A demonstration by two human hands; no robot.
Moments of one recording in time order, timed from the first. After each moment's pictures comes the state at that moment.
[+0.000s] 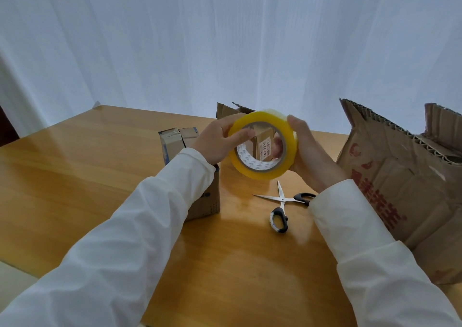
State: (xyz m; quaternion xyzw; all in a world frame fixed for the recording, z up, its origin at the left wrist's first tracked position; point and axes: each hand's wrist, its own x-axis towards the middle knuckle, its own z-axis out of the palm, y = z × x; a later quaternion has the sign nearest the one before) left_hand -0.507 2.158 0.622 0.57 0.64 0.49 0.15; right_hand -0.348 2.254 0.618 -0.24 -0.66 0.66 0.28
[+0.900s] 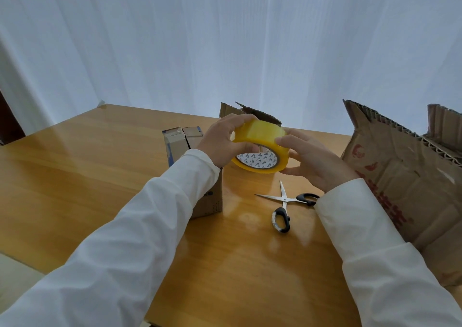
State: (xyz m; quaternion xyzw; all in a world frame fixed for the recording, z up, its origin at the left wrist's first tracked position) left_hand -0.503 2.155 0.620 0.57 0.69 0.44 0.07; right_hand -0.345 2.263 0.615 -0.26 -0.68 0.65 0.23
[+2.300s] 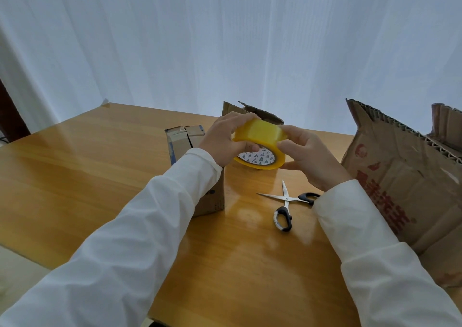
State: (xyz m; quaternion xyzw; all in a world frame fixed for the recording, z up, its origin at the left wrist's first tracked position) left_hand -0.507 2.155 0.618 0.59 0.70 0.41 0.03; right_hand -0.346 2.261 0.609 -0.20 -0.75 0.57 0.28
